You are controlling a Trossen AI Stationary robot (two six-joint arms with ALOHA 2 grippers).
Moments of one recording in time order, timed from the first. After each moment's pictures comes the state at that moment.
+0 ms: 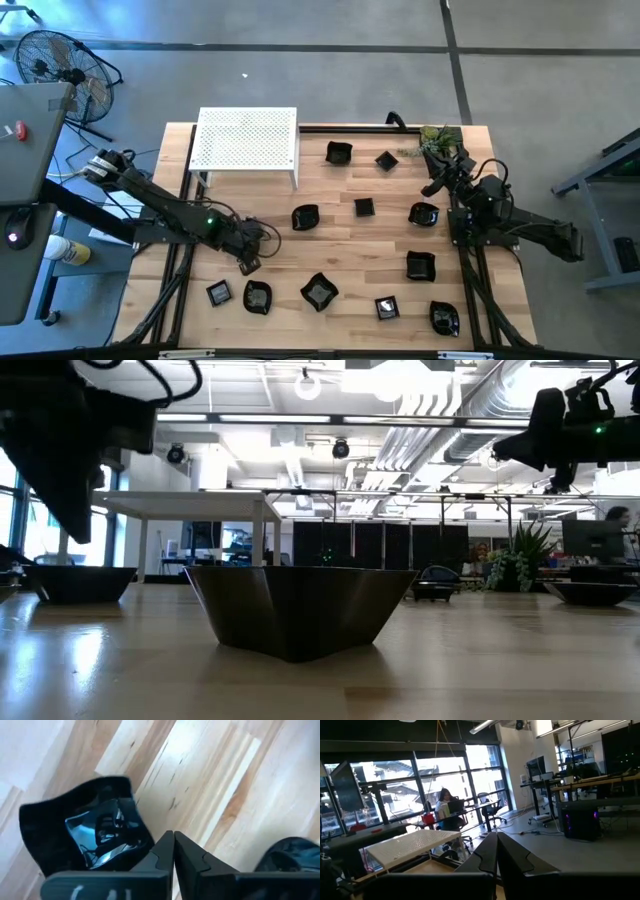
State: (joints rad) left arm -0.45 1.27 0.76 -0.71 -0.19 -0.95; right arm -0.37 0.02 0.01 0.27 0.41 0.15
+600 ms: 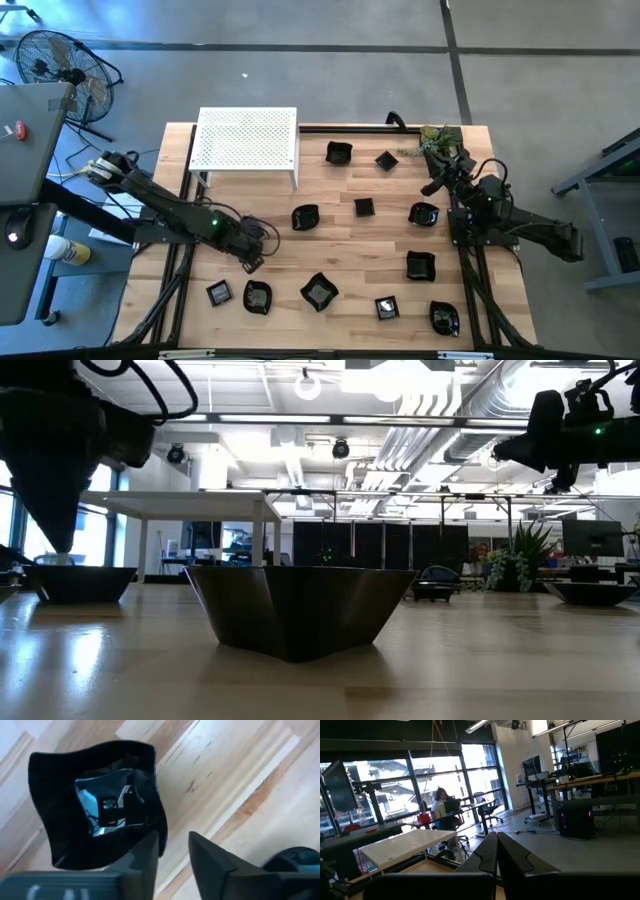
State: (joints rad) left arm -0.44 1.33 0.79 -0.80 -0.14 -1.16; right arm -0.37 0.02 0.01 0.26 0.43 0.15
